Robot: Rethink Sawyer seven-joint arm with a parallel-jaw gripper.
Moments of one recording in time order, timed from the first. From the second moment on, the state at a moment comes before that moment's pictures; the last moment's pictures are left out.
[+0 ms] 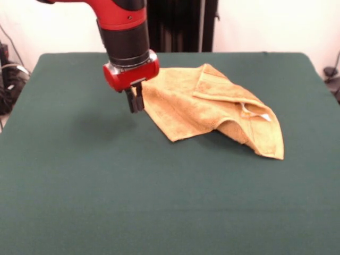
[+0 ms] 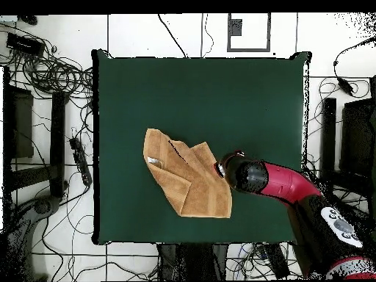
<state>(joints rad) -0.61 -0.53 0.24 1.75 -0.29 0.38 0.97</state>
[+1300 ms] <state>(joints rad) -0.81 -0.51 0.47 1.78 -0.29 0.37 0.97</state>
